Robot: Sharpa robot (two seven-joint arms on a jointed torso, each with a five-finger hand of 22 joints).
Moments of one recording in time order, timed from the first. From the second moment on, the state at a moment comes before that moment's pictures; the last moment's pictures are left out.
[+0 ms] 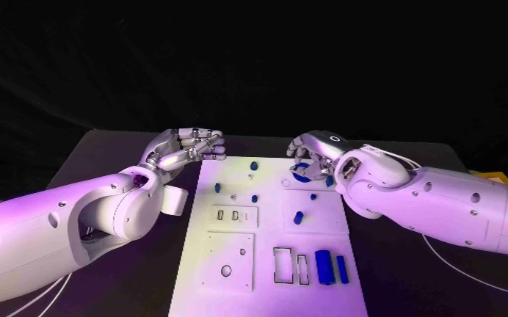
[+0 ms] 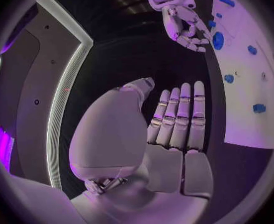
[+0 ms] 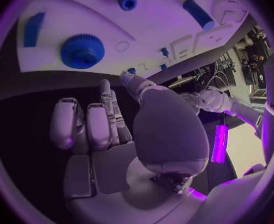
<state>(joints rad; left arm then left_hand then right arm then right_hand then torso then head) 1.21 -0.97 -0.03 1.70 -0.05 -0.39 0.42 1.46 -0.21 0.42 0.25 0.24 0.88 0.23 0.25 0.17 1.05 0.19 0.07 0.06 1.00 0.14 0.24 0.21 0.17 0.87 0.24 0.38 0.15 1.30 -0.78 -0.13 1.51 -1.53 -0.44 -0.24 1.29 -0.24 0.48 0.09 0.15 0.87 0.16 0.26 0.34 1.19 0.08 0.25 0.22 1.47 0.01 1.33 1.05 0.08 1.36 0.11 1.35 1.22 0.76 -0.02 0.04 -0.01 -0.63</state>
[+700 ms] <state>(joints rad) 1.21 -0.96 -0.03 1.68 -0.05 -0.38 0.41 1.46 -0.21 0.42 0.25 0.24 0.88 0.23 0.25 0.17 1.05 0.19 0.07 0.06 1.00 0.14 0.24 0.21 0.17 0.87 0.24 0.38 0.15 1.32 -0.84 -0.13 1.47 -1.34 -0.30 -0.24 1.38 -0.19 0.16 0.23 0.26 0.73 0.17 0.38 0.42 1.12 0.08 0.97 0.86 1.46 0.00 1.48 1.31 0.06 1.44 0.11 1.44 1.31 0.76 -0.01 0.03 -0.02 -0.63</state>
